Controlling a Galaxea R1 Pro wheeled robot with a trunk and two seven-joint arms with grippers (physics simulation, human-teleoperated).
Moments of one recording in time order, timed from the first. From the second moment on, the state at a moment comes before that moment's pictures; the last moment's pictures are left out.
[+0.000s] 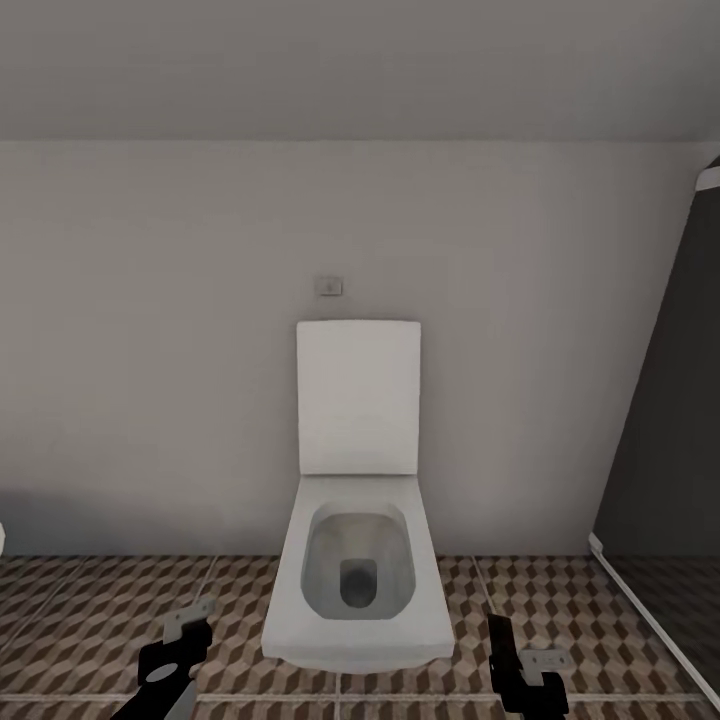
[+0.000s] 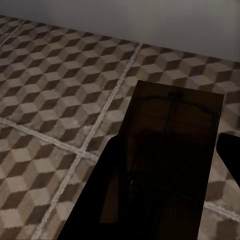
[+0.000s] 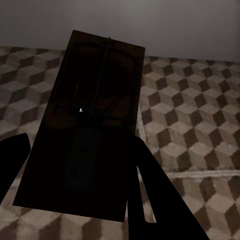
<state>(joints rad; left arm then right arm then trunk) -0.40 0.11 -0.19 -0.49 0.37 -0.04 0.40 -0.40 -0.08 0.25 -0.18 -0.19 -0.42 -0.15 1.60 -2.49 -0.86</state>
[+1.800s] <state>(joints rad) -0.40 0.09 -0.20 -0.50 0.37 -0.05 0.41 -0.40 -0.14 0.25 -0.19 -0.18 -0.42 -0.14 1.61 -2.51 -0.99</state>
